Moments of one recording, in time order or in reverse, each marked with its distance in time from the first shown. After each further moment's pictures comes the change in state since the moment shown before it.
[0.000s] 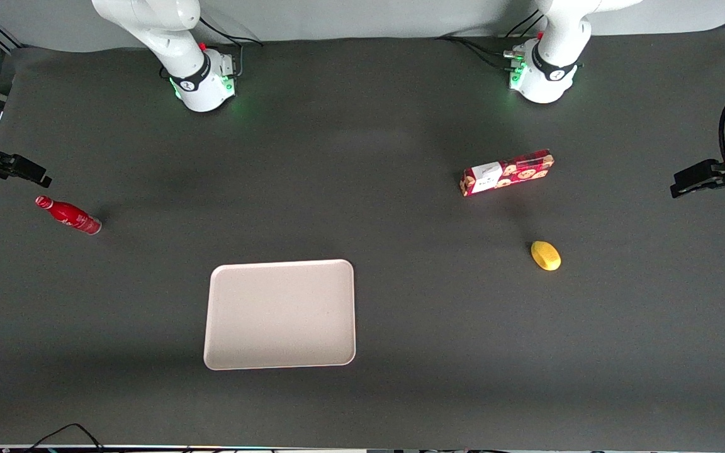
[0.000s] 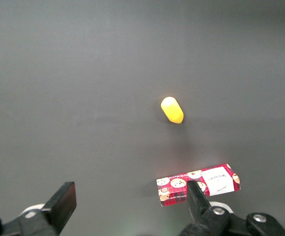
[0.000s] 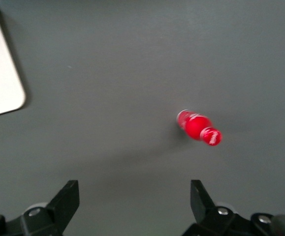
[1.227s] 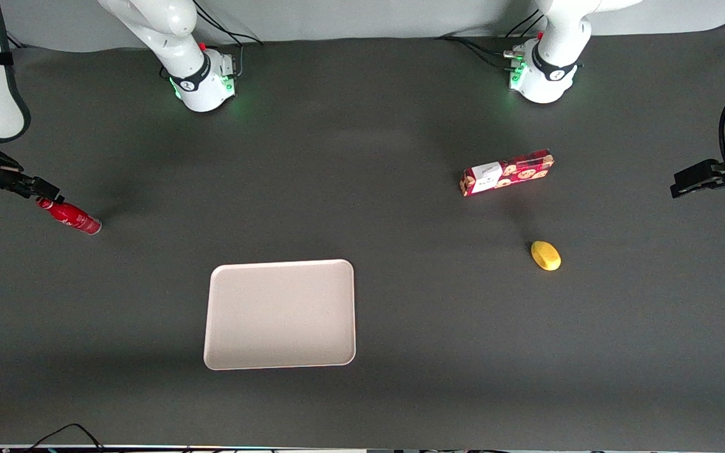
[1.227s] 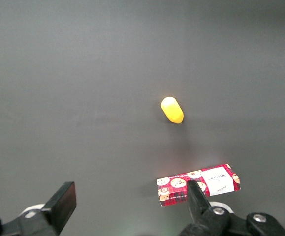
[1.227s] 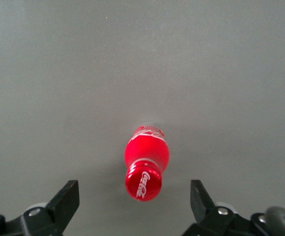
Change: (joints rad) arm -0.251 0.186 -0.001 -0.237 0.111 0.474 -0.297
